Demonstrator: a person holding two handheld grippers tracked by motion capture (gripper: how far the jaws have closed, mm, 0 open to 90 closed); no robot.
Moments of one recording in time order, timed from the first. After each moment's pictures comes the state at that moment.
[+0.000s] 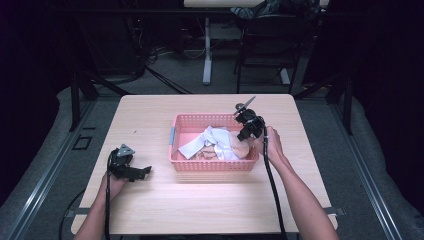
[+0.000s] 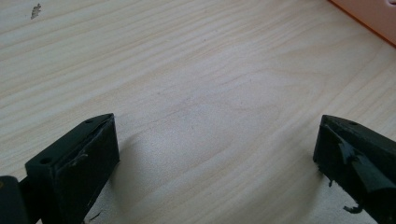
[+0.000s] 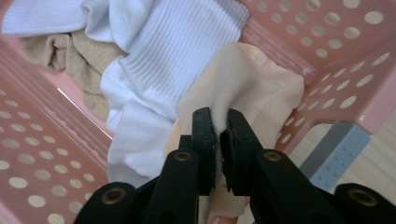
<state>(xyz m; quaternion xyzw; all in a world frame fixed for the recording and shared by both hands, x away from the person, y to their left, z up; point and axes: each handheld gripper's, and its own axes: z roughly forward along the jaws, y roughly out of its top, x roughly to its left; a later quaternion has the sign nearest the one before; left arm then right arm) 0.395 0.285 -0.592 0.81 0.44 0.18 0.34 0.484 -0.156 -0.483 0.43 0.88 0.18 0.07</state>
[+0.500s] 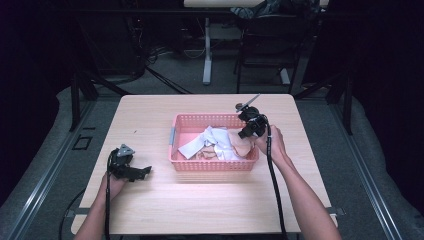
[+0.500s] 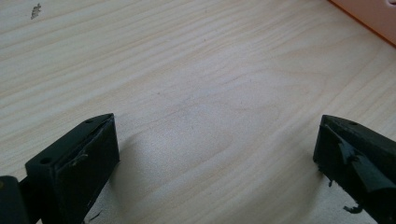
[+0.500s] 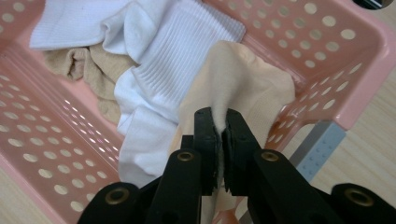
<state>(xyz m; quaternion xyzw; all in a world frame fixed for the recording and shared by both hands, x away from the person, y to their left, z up) 0.395 0.285 -0.592 0.81 0.44 0.18 0.34 0.477 -0.162 -0.468 0.43 0.88 0.21 0.08</state>
